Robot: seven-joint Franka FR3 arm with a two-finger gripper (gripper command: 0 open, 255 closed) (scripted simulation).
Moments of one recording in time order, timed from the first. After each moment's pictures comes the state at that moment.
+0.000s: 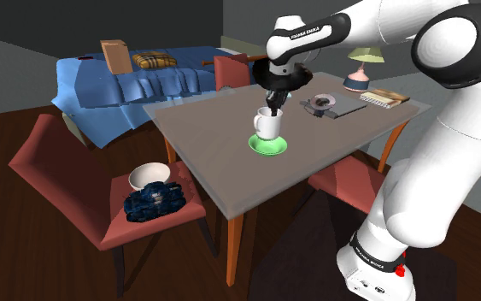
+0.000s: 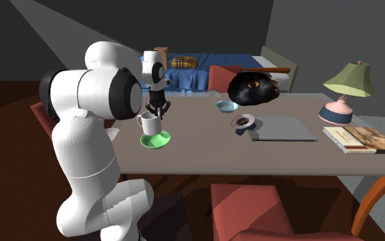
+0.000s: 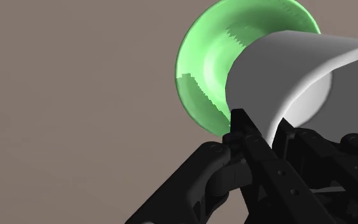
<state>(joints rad) 0.15 -0.05 -0.48 -2.00 -0.03 1.93 -0.33</state>
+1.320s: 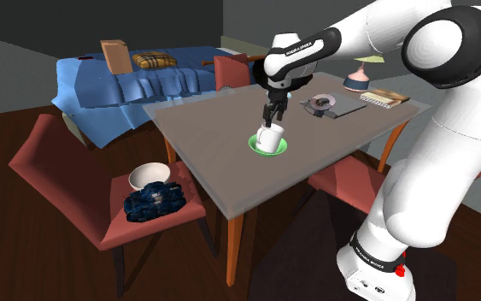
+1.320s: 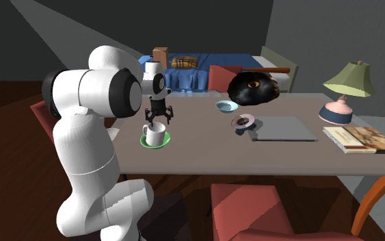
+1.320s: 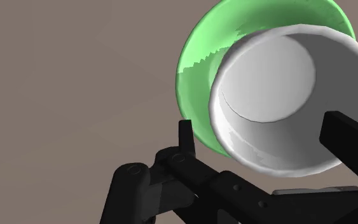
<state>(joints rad) 0.15 -0.01 -0.49 -2.09 -0.02 2.05 -0.35</state>
